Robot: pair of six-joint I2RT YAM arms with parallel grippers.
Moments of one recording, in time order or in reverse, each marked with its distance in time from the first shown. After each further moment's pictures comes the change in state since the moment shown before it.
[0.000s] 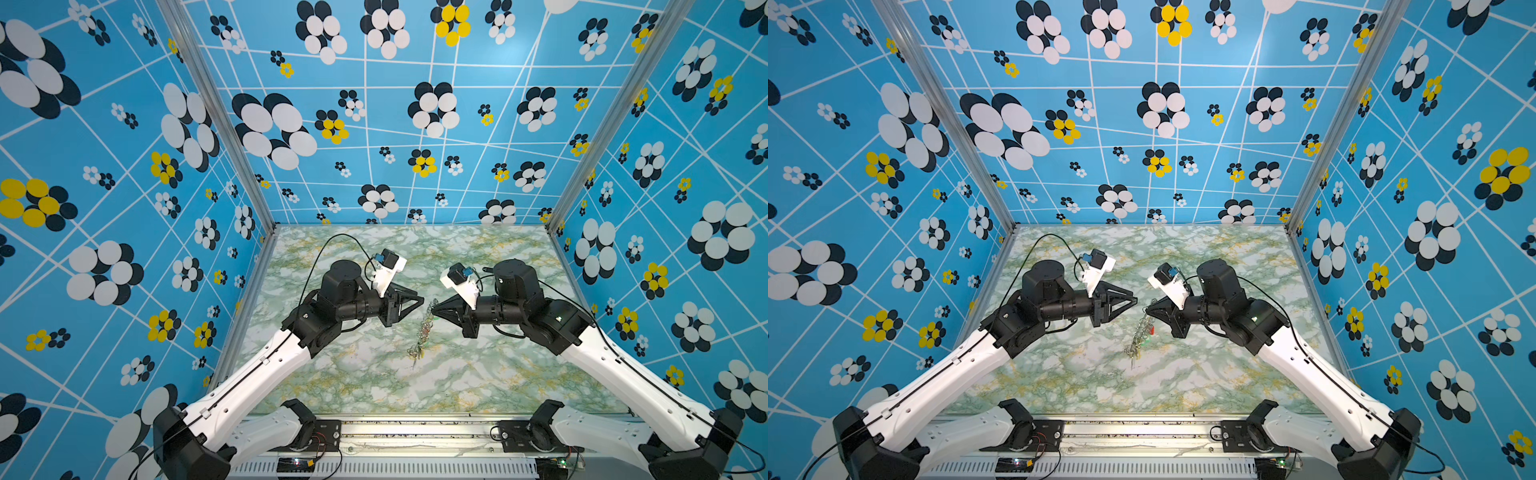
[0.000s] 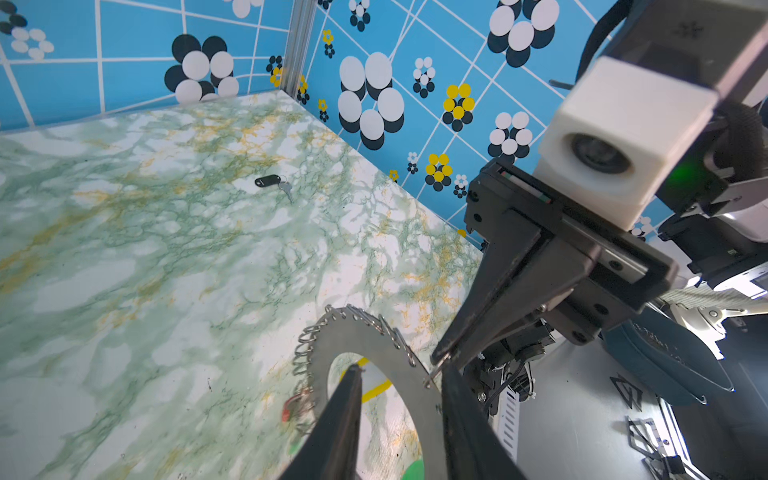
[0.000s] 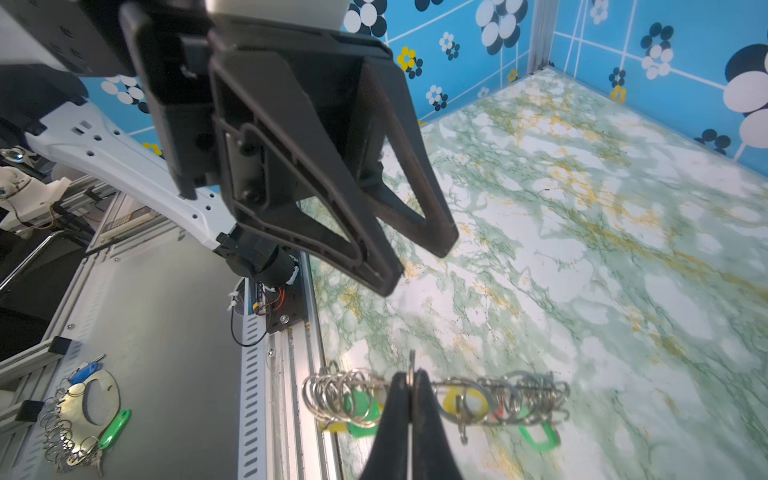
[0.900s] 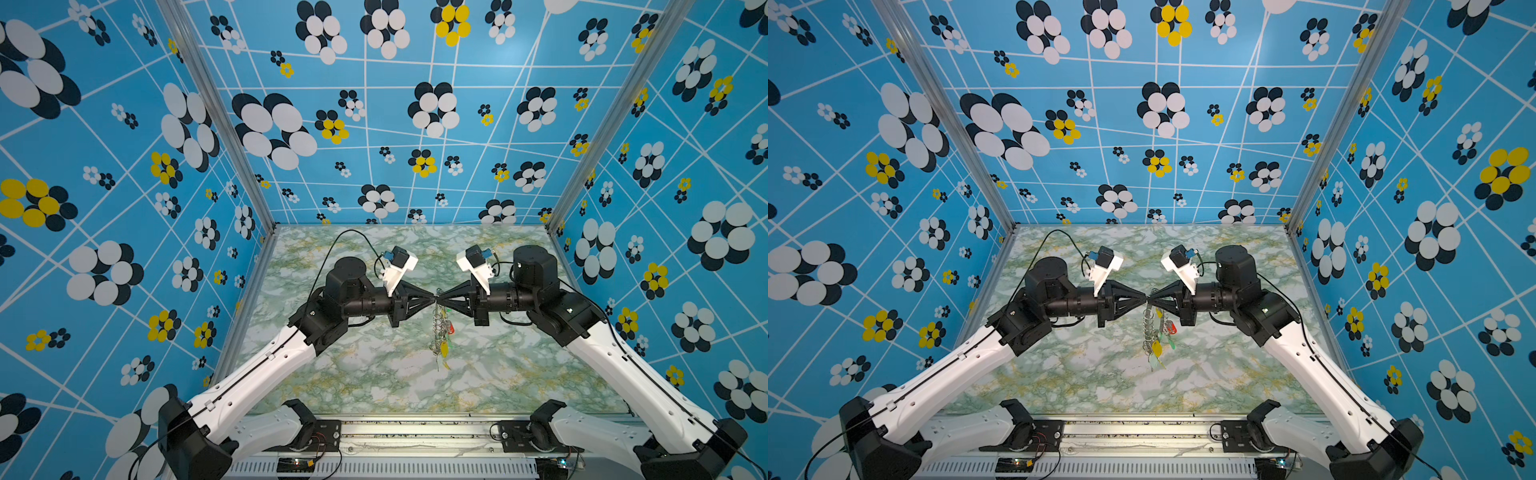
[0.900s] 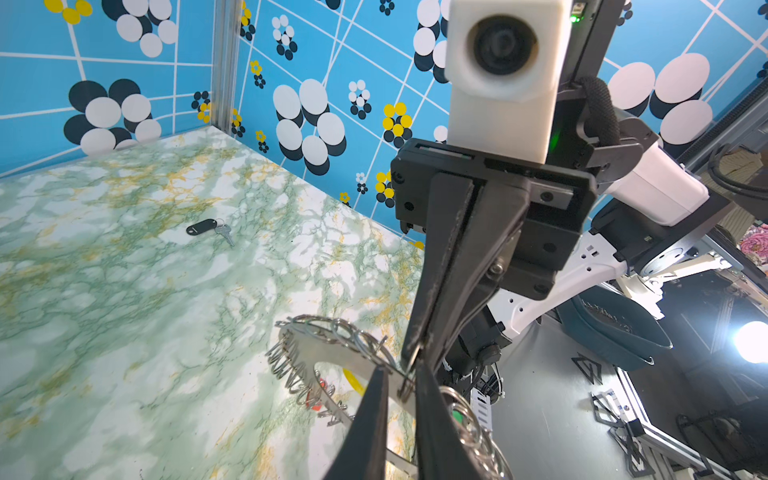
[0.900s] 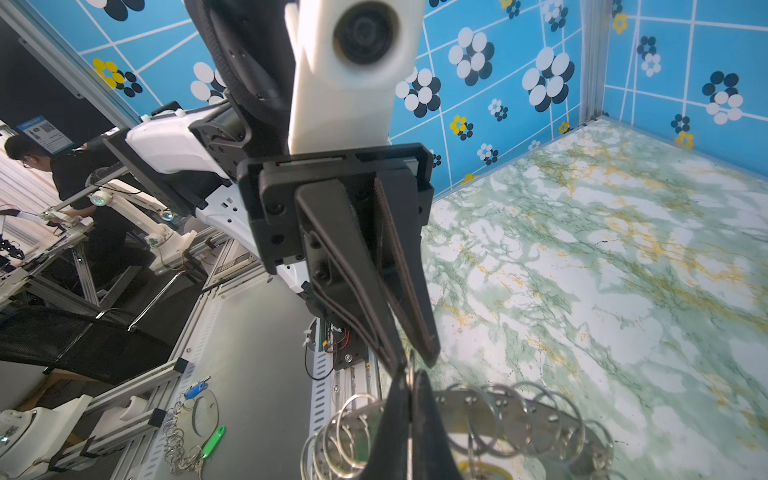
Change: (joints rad) left arm -0.048 0.042 0.033 0.114 0.095 -0.004; right arm -0.137 0.005 0.041 0.100 -0.293 0.130
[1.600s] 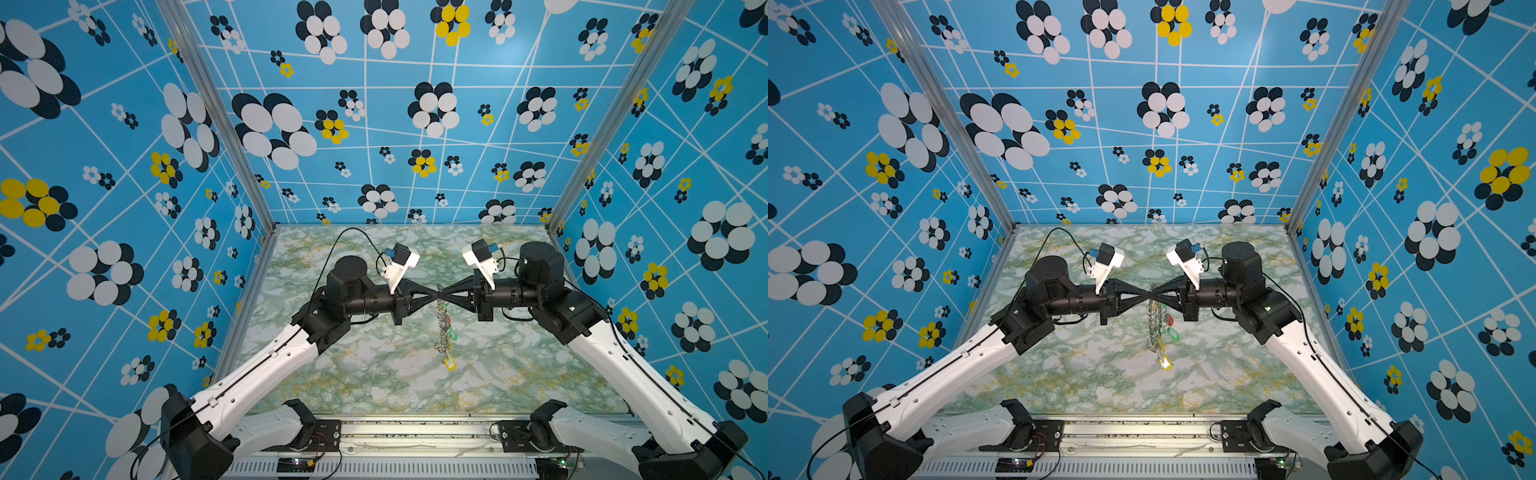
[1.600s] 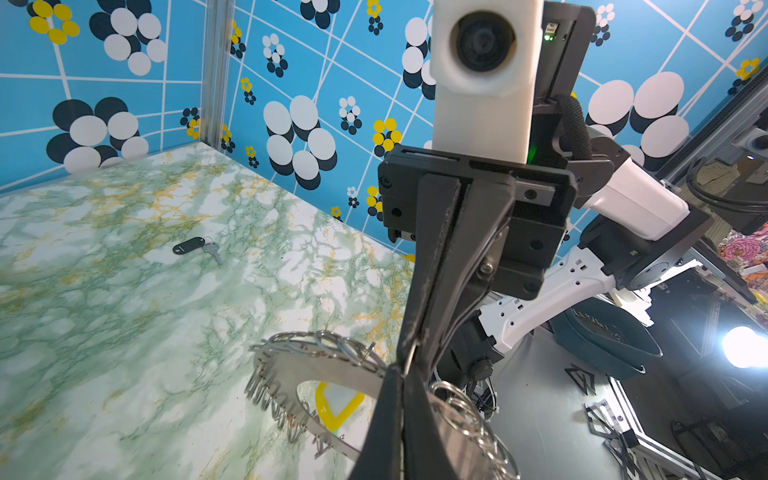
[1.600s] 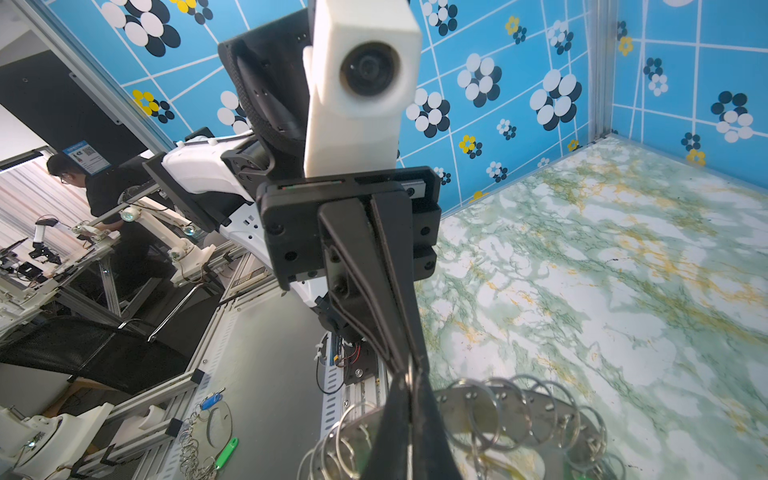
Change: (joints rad) left arm -0.012 0.014 0.006 0.067 -0.003 -0.036; right arm -0.030 0.000 0.000 0.055 -0.065 0.048
